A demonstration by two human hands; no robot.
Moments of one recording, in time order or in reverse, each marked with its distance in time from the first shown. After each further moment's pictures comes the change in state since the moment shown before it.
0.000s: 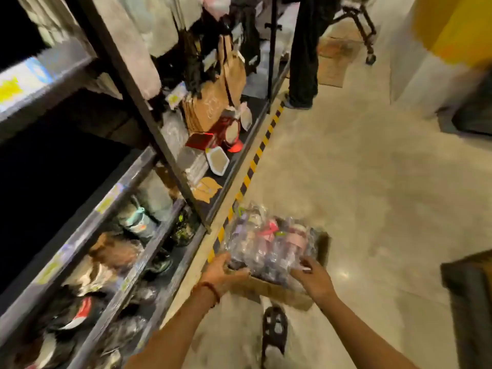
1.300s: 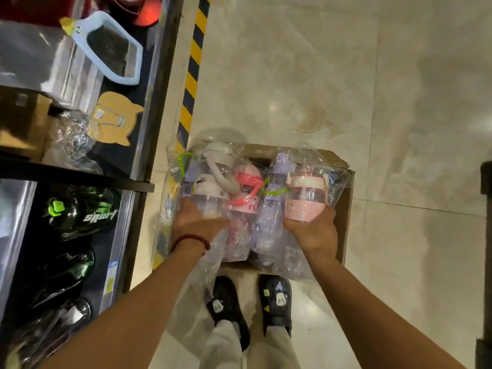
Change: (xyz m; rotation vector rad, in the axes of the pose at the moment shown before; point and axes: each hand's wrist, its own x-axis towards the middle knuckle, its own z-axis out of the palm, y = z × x) left_hand 0.378 -0.108 0.121 0.248 0.092 -0.304; right_hand 0.313 0.121 0.090 0.067 0.361 0.458
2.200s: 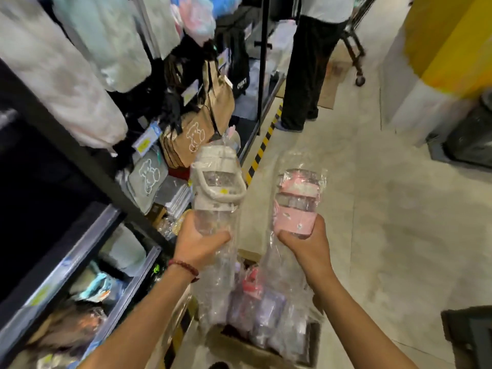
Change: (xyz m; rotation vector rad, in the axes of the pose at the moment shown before) left_hand -0.268 0.136 -0.283 -0.622 0.199 0.501; right_hand -0.262 -0.233 -0.222 0.399 -0.202 -0.750
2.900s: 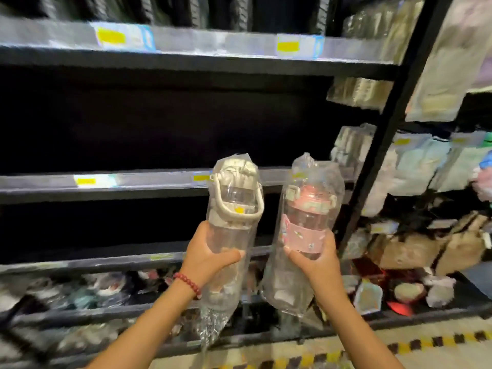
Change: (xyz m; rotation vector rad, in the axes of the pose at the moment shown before) left_hand -0.338 0.024 -0.210 -0.114 1.017 0.156; right_hand -0.222 -0.149 0.148 0.154 -1.105 -0.566
